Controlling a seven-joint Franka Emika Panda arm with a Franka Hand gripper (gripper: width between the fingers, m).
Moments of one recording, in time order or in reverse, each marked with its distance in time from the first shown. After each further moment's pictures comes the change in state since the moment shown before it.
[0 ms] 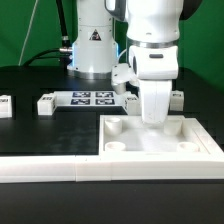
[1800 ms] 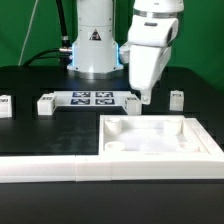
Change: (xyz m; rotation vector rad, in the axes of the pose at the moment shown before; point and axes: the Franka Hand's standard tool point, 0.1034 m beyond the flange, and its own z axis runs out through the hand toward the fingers) arm 0.013 -0.050 -0.034 -0.030 -0.009 0.402
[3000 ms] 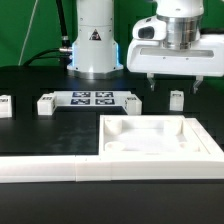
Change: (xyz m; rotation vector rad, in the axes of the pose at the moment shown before) arm 0.034 -0.066 0.012 0.080 -0.015 1.413
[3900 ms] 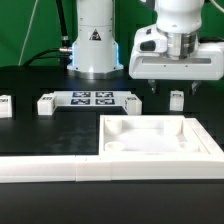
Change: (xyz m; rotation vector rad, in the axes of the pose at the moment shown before) arm -0.039 -0.001 0.024 -0.012 -0.232 -0.113
